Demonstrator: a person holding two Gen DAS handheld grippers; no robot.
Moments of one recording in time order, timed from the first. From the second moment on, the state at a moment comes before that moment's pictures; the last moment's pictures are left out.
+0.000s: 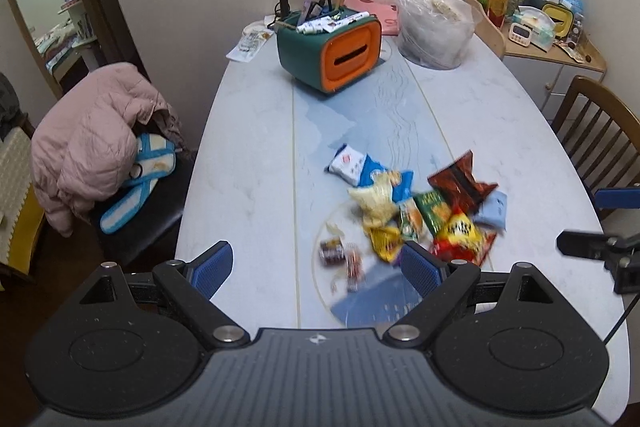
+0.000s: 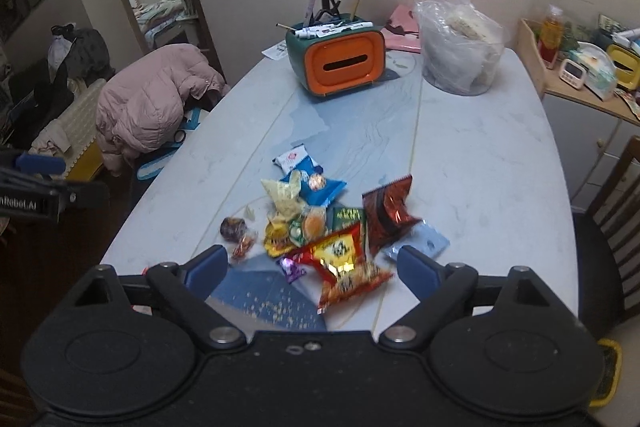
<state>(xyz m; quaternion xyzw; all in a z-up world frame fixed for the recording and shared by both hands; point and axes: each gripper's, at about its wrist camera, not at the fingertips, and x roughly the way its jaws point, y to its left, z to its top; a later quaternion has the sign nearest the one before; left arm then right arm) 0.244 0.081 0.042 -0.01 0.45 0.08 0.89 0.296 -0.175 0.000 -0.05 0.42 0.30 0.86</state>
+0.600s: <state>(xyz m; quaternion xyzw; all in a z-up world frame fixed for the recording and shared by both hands) 0.355 0.085 -0.097 -0.06 0.61 0.05 0.79 0.373 -0.122 -0.111 -0.16 0.48 0.34 0.79</state>
